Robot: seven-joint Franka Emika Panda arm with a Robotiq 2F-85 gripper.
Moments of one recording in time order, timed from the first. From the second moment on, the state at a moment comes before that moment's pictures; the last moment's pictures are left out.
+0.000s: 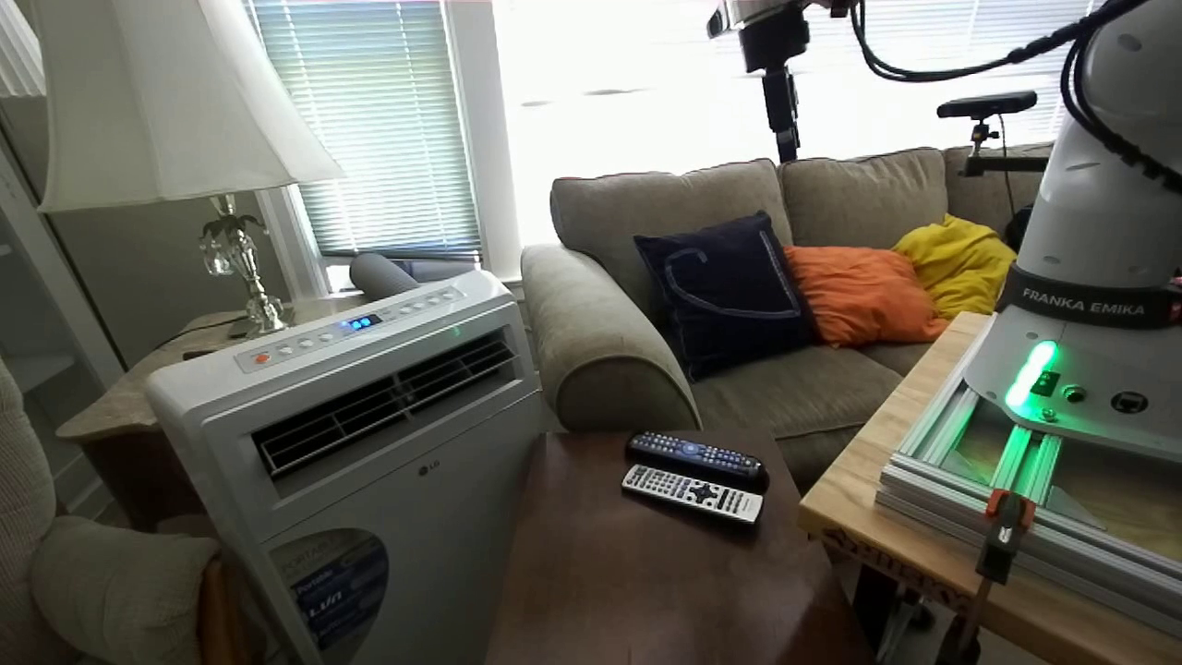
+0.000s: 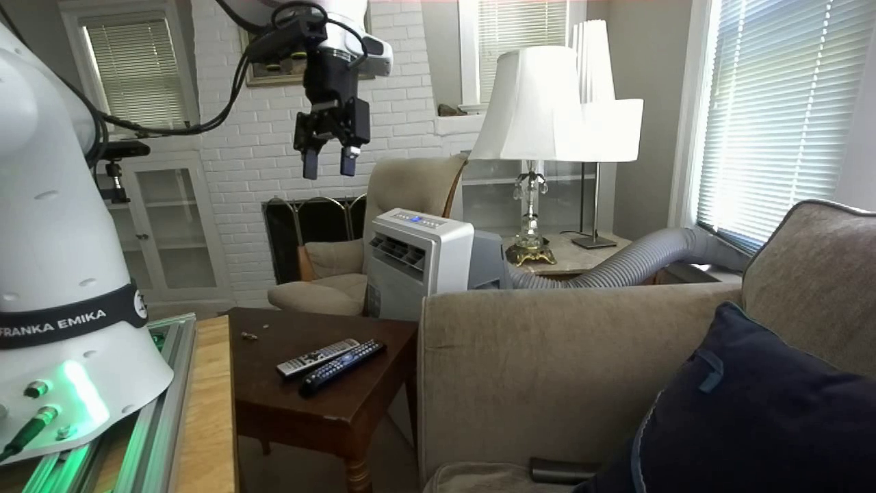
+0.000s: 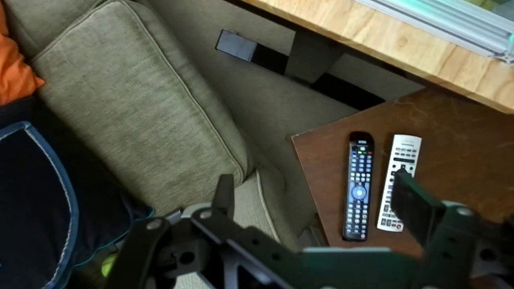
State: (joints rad) arm 0.06 -0.53 0.05 -2.62 -0.12 1.88 -0.24
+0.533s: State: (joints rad) arm 0.10 -0.47 0.06 -2.71 -0.13 2.18 -0.21
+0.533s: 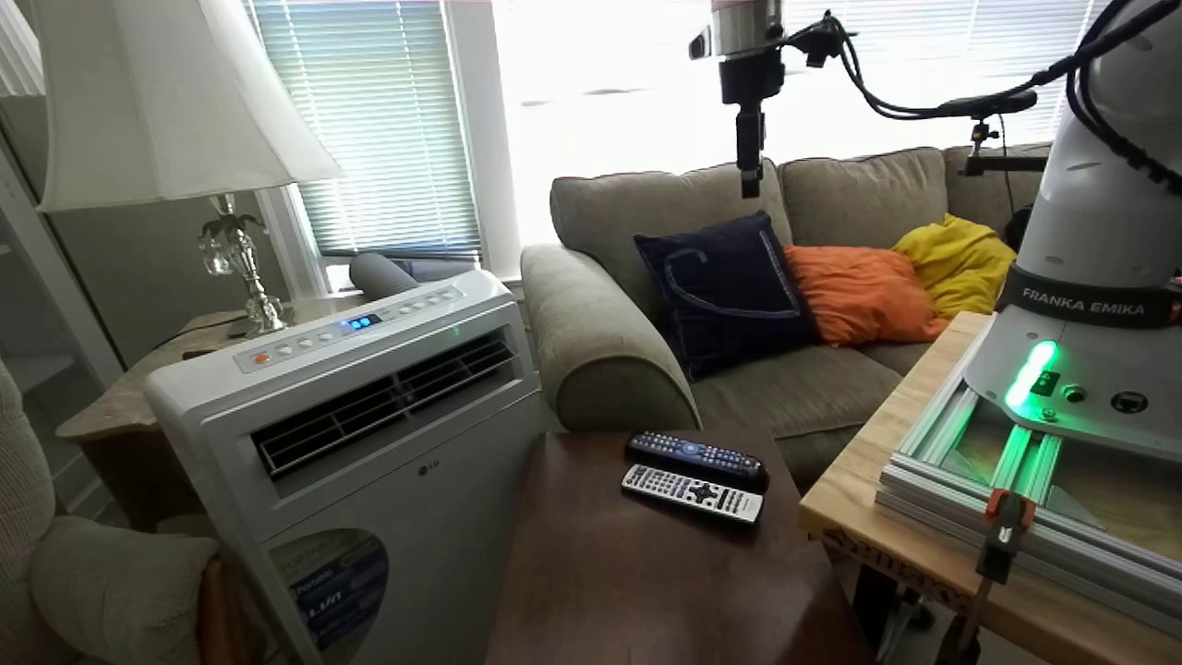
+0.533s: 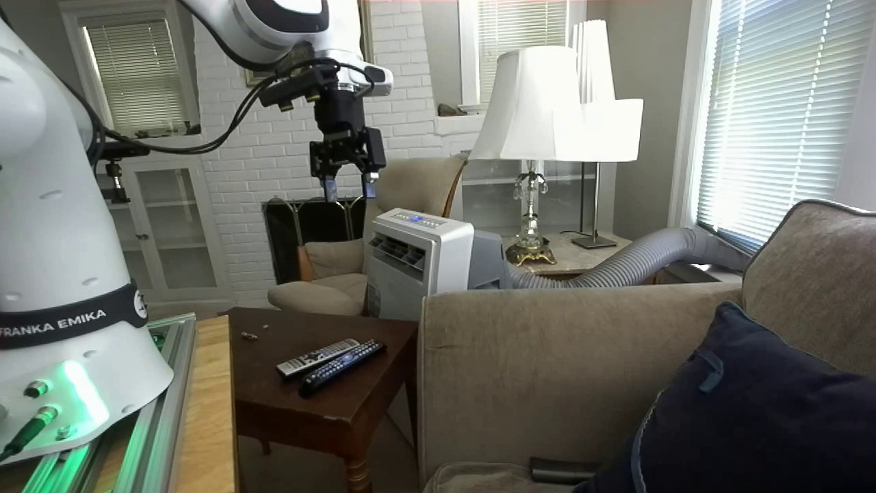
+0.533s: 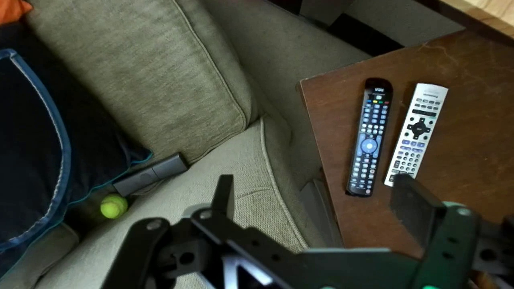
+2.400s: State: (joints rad) arm 0.14 -0.38 0.06 -2.72 -0.06 2.23 -0.23
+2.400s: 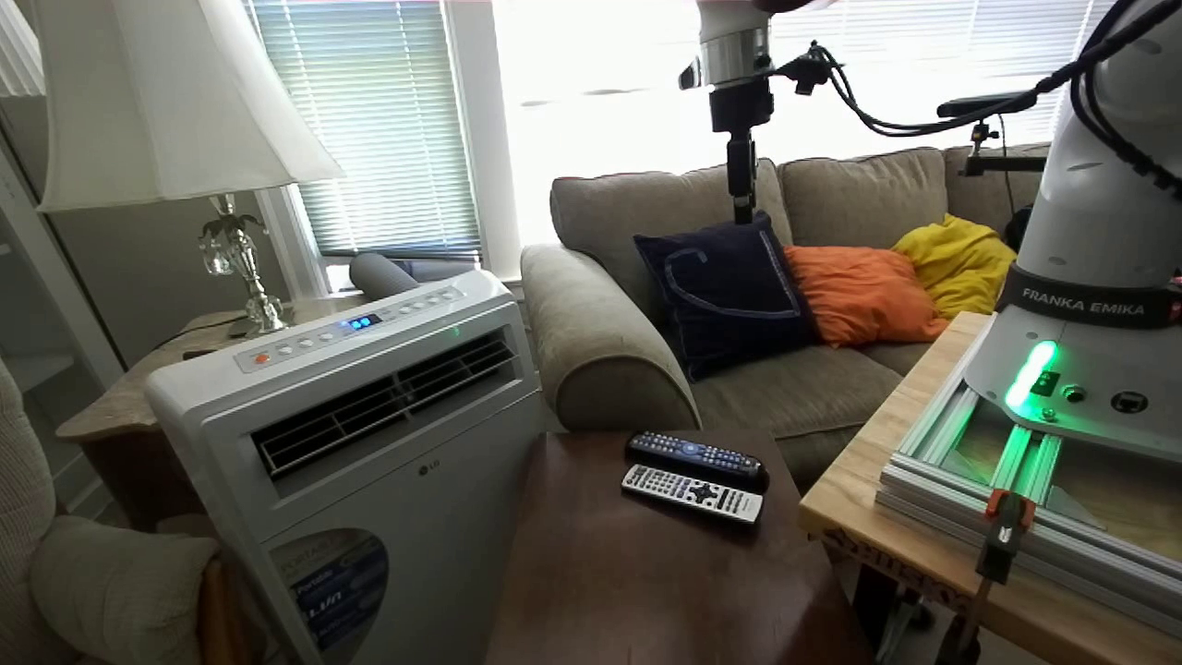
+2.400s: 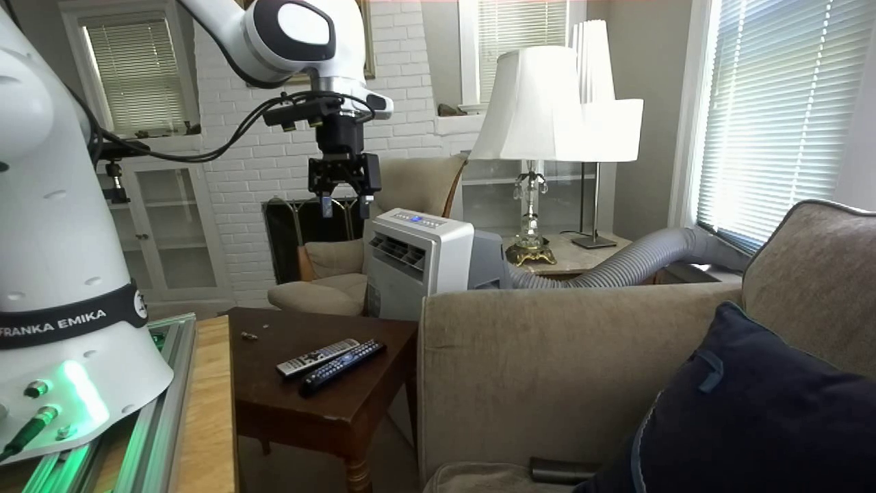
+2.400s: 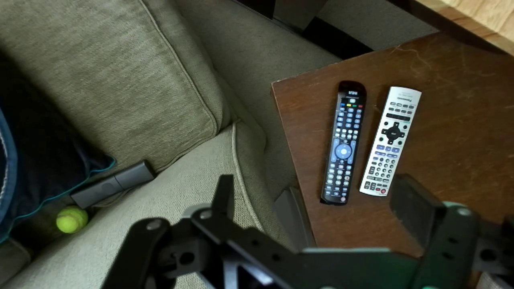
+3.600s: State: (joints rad) arm 0.14 -0.31 0.07 -2.71 -0.07 2.23 -0.19
